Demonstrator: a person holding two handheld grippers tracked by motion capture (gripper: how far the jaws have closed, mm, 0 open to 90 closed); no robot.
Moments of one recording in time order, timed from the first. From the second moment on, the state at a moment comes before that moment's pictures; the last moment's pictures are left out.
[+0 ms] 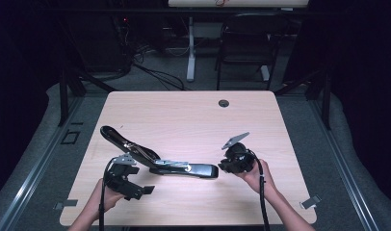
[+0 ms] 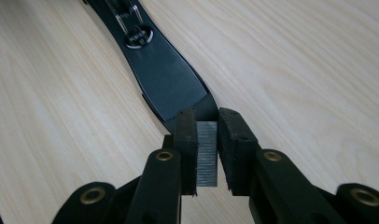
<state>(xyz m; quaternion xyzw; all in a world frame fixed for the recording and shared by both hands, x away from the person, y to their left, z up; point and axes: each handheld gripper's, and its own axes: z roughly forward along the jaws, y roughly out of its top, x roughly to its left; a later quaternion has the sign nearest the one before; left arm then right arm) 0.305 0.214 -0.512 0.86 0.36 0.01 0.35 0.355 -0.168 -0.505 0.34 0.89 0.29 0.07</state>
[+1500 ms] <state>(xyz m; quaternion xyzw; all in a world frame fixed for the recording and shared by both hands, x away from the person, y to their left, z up) 0.308 0.222 -0.514 0.86 0.37 0.00 0.36 0.409 -0.078 -0.459 0.19 0.93 0.31 0.07</state>
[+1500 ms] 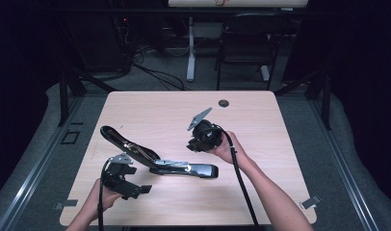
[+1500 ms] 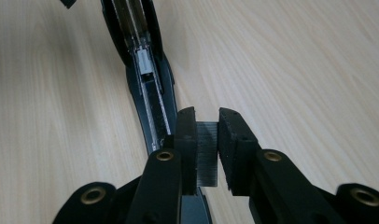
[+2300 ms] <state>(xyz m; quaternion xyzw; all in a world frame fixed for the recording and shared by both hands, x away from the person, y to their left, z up) 0.309 0.222 -0.516 0.86 0.37 -0.01 0.35 0.413 -0.040 -0.459 0.12 0.94 0.31 0.05</state>
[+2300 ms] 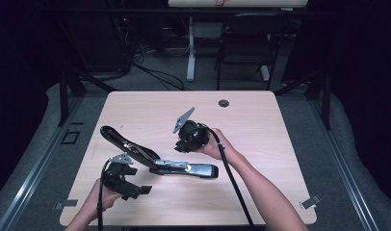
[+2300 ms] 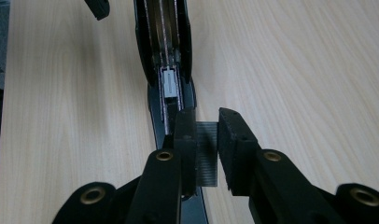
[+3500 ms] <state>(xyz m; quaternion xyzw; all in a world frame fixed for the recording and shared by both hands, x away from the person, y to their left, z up) 0.310 0.220 -0.519 0.86 0.37 -0.02 0.34 0.412 -0.022 -0.498 0.07 0.96 0.26 0.01</state>
